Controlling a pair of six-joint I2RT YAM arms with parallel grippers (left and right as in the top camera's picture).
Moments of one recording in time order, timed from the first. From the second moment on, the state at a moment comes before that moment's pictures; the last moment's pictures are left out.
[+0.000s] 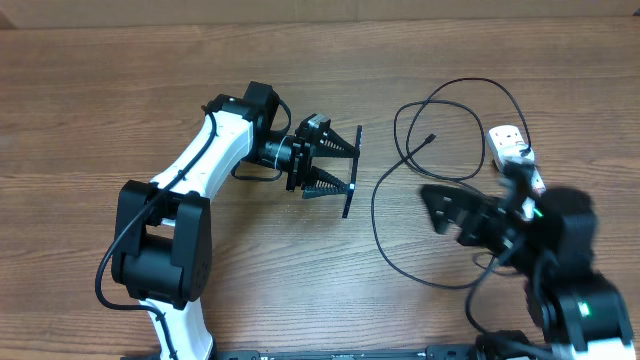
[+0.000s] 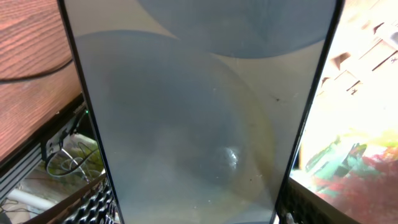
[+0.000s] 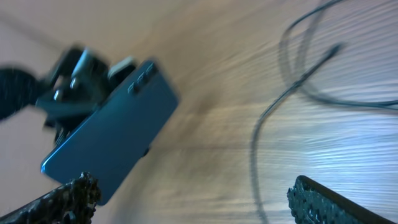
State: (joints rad) left arm -0.28 1.99 1.46 -1.10 1.51 -0.42; right arm 0.15 0.77 0.85 -0.72 -0.42 0.50
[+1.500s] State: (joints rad) left arm -0.28 1.99 1.46 -1.07 1.51 -0.42; right arm 1.04 1.35 1.11 -0.66 0.73 0.86
